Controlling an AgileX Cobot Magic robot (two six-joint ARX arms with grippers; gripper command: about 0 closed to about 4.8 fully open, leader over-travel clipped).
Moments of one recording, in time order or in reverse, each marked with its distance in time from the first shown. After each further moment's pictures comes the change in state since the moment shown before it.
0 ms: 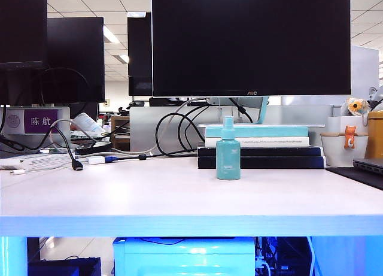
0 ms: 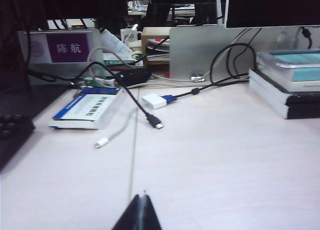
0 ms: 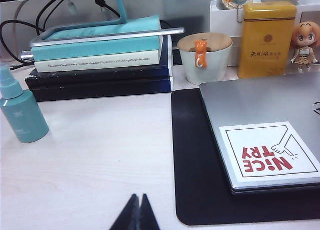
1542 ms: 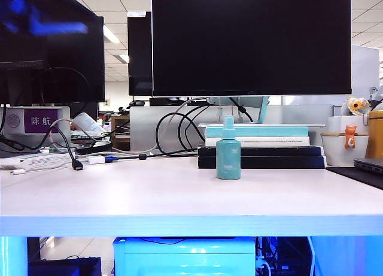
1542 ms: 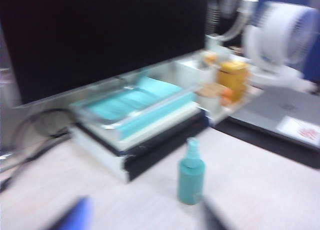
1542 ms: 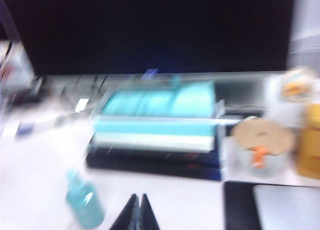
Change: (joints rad) left arm 0.000 1.247 0.660 0.551 0.768 0.038; right arm 0.000 0.780 0.669 0.115 -0.172 -0.027
